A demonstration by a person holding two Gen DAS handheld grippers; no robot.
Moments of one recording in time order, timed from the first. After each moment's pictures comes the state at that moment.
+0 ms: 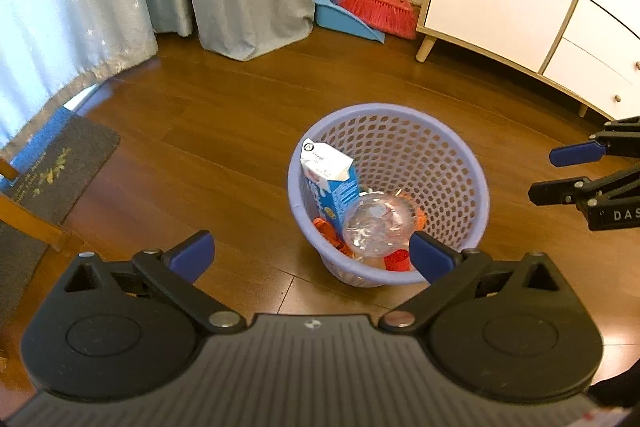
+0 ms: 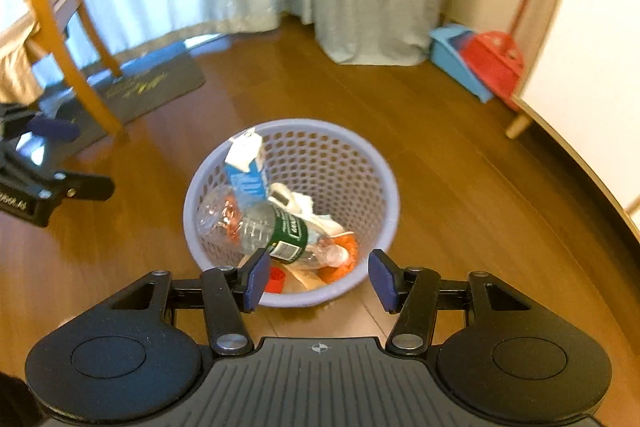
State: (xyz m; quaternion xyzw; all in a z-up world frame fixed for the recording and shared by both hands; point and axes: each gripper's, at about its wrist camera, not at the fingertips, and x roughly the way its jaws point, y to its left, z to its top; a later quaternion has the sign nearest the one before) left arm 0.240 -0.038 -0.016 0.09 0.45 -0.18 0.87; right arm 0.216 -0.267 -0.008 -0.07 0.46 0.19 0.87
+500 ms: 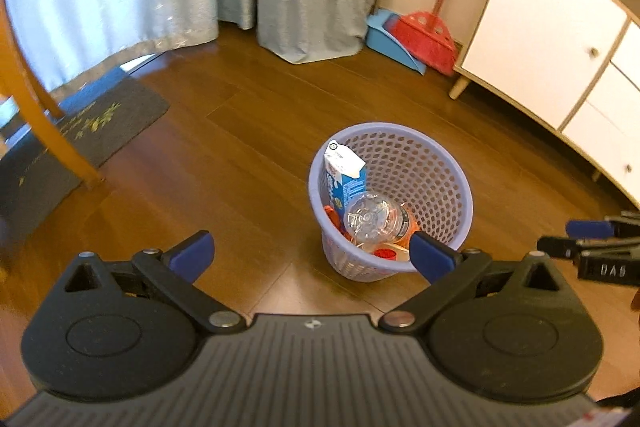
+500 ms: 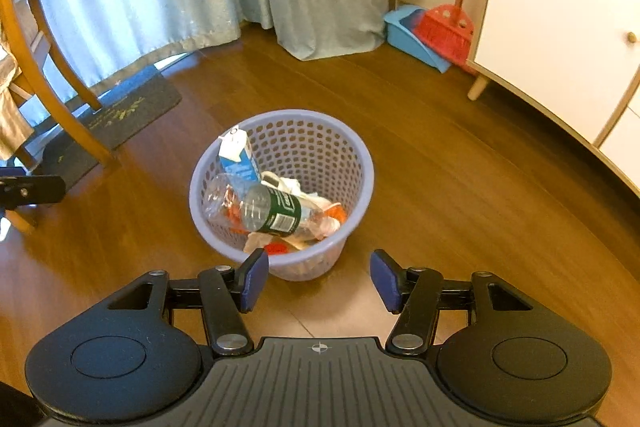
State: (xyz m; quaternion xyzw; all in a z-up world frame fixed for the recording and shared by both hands) left arm 0.181 -0.012 0.034 0.00 0.45 -0.10 0.89; right arm 0.156 -0.288 0.023 -0.02 0.47 0.14 0.87
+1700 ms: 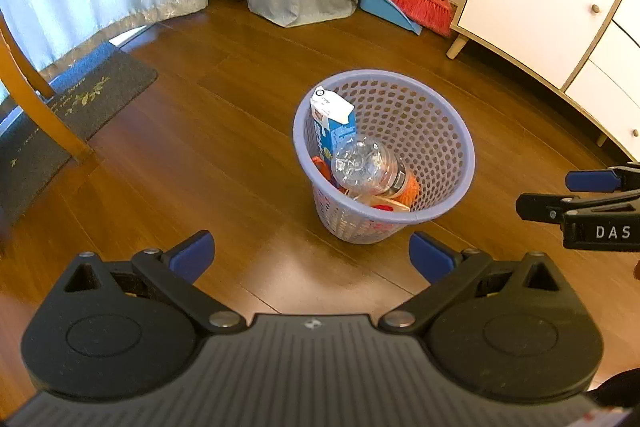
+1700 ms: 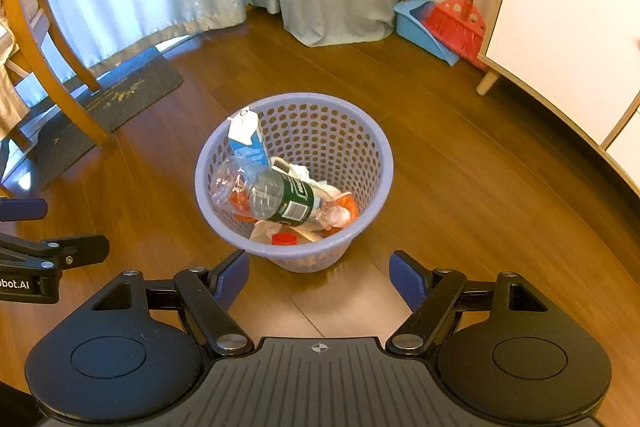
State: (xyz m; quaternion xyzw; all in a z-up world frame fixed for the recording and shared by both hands) left arm 0.169 -0.031 -0.013 0.02 0.48 -0.10 0.87; right arm 0.163 -0.260 0.000 -0.04 0.48 0.13 0.86
